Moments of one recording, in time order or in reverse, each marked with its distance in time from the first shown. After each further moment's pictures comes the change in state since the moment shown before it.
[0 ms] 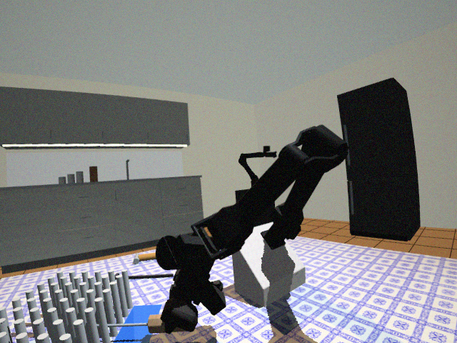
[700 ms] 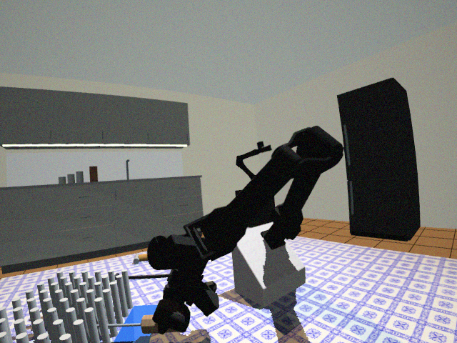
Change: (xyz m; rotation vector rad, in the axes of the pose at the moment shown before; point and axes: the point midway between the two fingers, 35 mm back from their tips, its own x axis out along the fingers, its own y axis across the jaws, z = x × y) arm 0.007 0.000 -0.012 0.000 0.001 0.000
